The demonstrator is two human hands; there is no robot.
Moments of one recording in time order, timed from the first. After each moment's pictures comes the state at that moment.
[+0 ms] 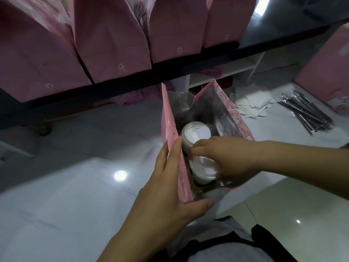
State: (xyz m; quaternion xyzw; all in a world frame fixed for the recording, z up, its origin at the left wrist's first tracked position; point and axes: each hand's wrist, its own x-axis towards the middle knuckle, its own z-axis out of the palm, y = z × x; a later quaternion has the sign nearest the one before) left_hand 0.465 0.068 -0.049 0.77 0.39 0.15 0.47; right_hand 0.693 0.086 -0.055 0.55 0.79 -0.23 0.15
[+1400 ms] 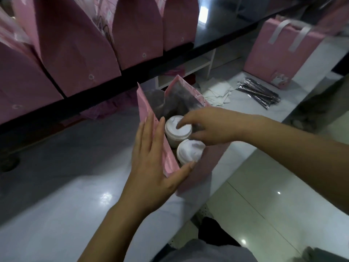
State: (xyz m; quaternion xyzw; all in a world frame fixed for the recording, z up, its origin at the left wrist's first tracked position) left_hand 0.456 0.102 -0.075 0.88 0.27 0.23 0.32; right_hand 0.681 0.067 -0.027 0.72 0.67 -0.18 -0.02
